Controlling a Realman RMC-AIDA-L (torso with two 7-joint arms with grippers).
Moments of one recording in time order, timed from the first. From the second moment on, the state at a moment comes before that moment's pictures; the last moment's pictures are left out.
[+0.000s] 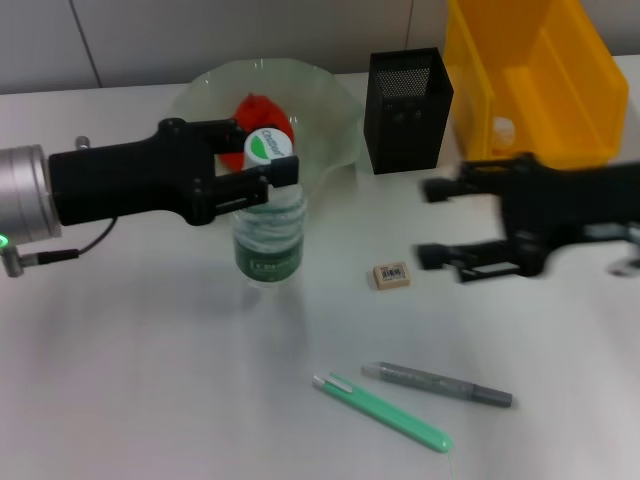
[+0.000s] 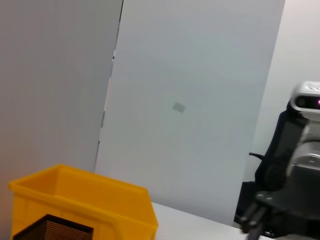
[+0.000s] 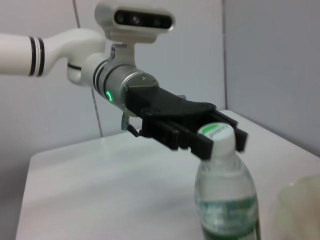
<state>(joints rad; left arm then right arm) -0.57 -2.05 0.99 0.76 1.63 1.57 -1.49 0.34 2.08 -0.93 -1.23 -1.84 -1.74 1.65</state>
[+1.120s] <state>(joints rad) -0.52 -2.02 0.87 0.84 1.71 1.42 -1.60 0.24 2.07 -0.53 -1.13 -1.90 -2.04 1.60</state>
